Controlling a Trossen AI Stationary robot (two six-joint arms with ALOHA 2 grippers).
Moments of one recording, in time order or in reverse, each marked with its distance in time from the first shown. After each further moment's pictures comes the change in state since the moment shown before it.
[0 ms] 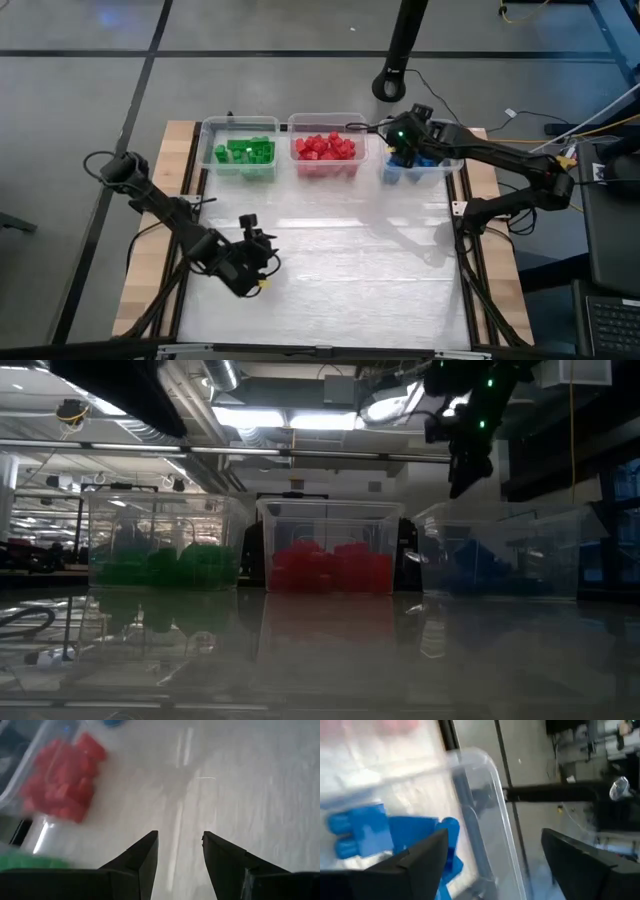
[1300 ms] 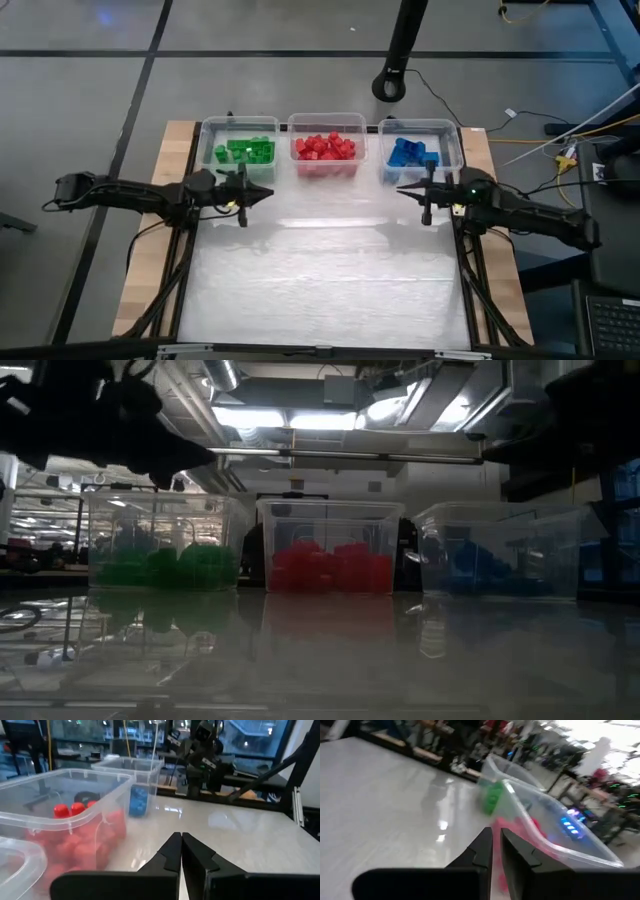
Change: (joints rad) left arm 0.790 -0.724 -0.938 1.305 0.754 0.491; right arm 0.184 -0.986 -0.920 0.808 -0.801 0.023
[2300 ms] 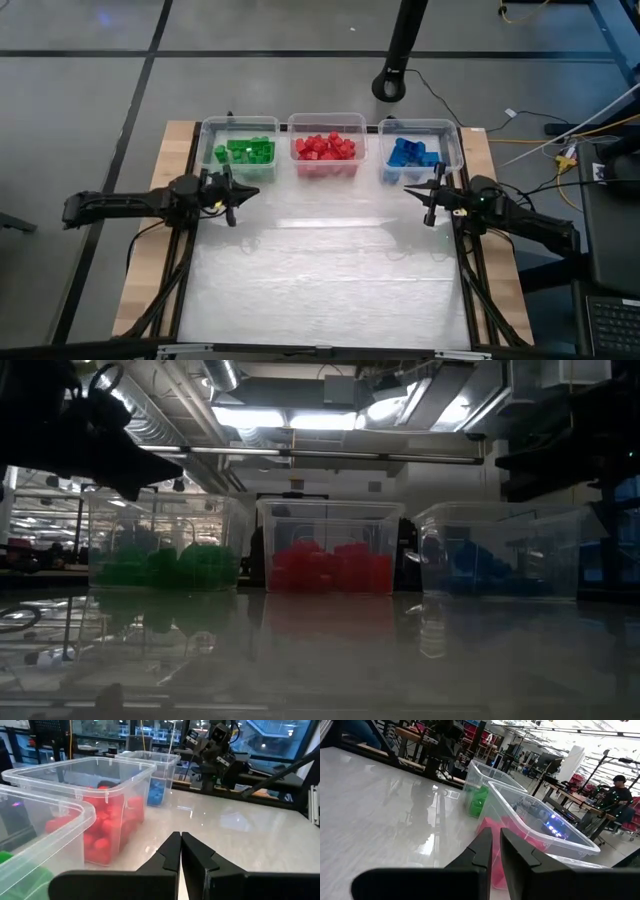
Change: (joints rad) left arm 0.015 -0.502 -0.097 -0.410 -0.069 -0.024; right arm -0.001 -0.309 -0.123 -0.081 0.079 0.037
